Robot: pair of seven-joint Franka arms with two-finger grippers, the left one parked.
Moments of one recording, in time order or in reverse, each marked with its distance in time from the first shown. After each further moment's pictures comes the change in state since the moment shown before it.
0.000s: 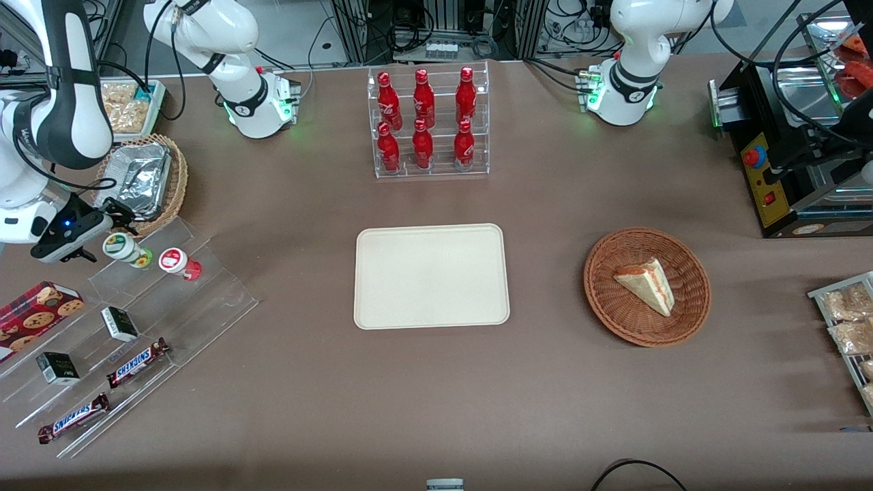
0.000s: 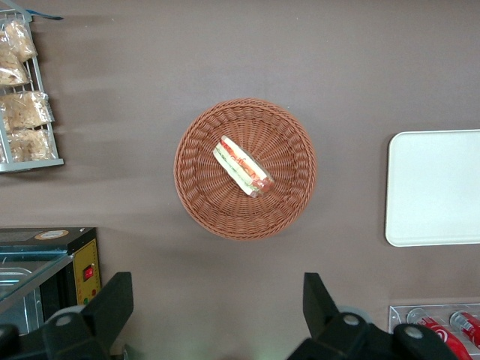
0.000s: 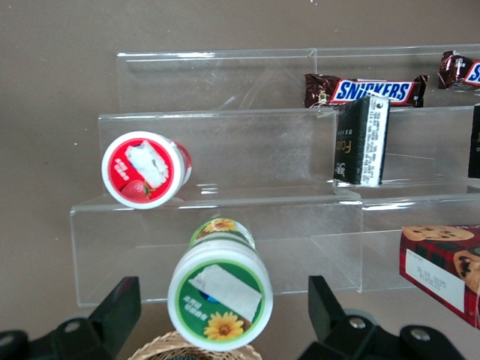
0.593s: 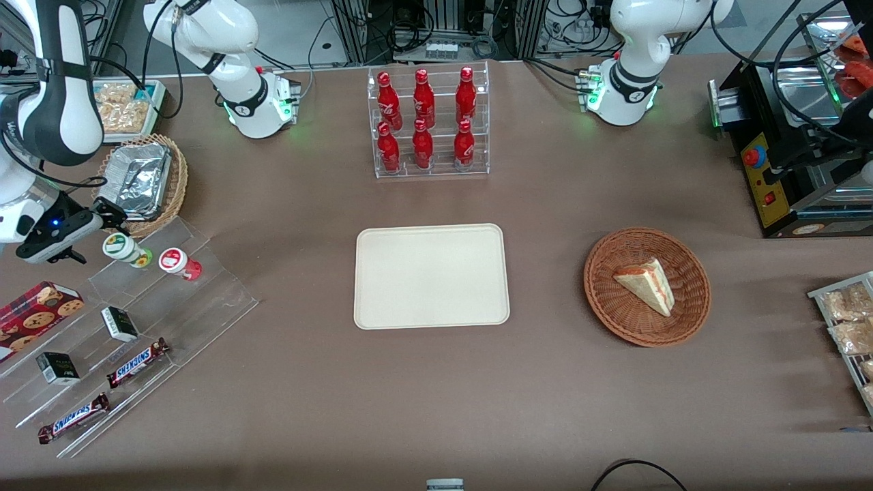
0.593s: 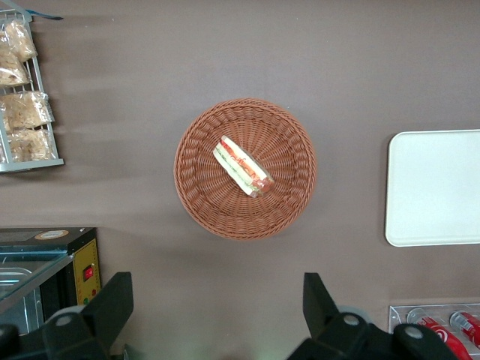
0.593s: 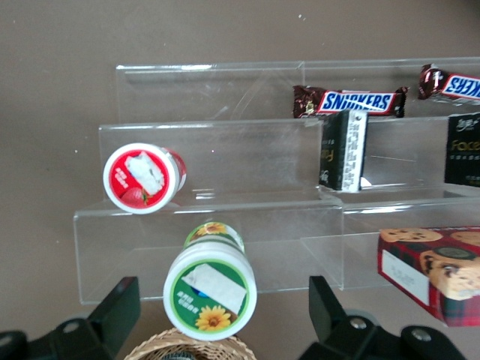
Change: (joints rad) arm 0.002 -0.008 0.000 0.039 0.000 -0.041 0.002
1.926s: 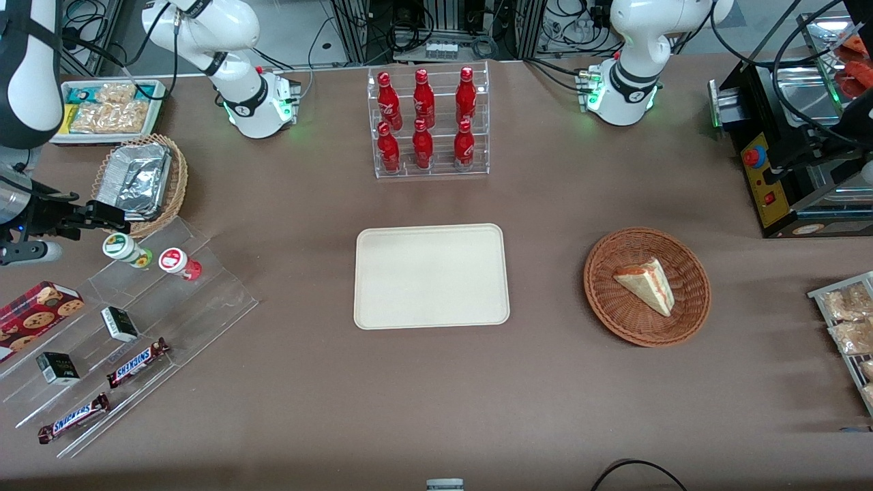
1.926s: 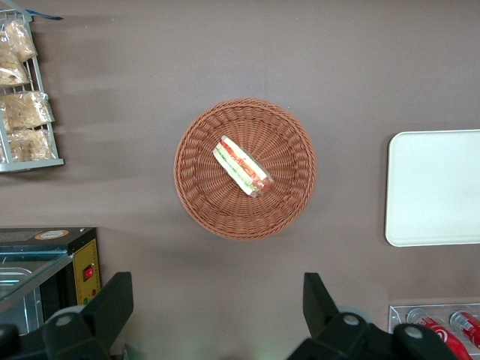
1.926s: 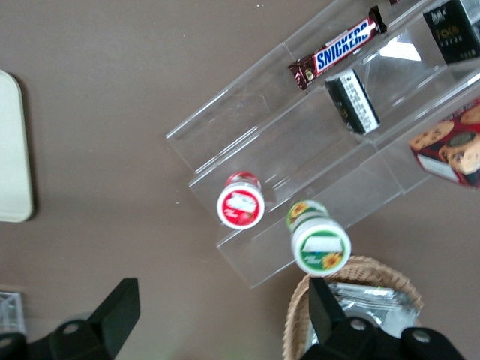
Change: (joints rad) arm 0.134 0.100 0.023 0.447 0.000 -0.548 0.735
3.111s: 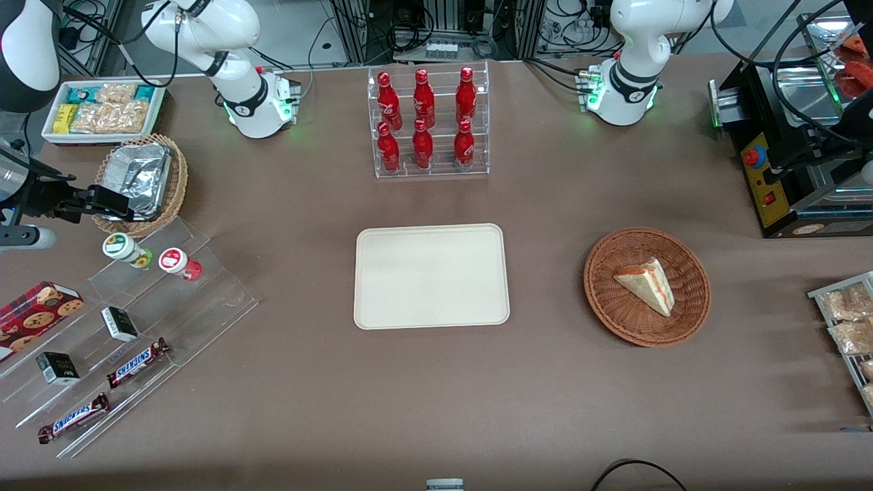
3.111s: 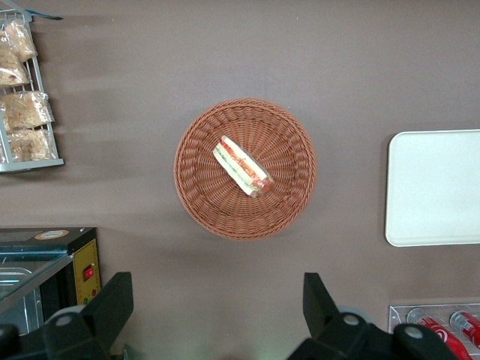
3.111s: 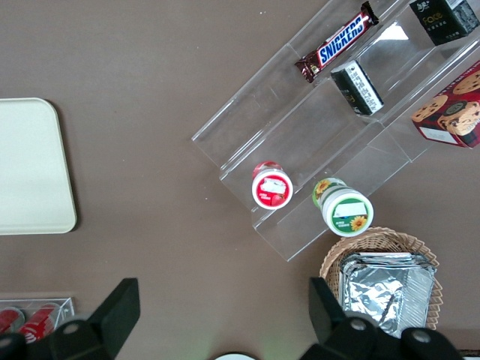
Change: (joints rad) arm 0.078 -0.016 0.012 0.142 0.000 -0.165 0.246
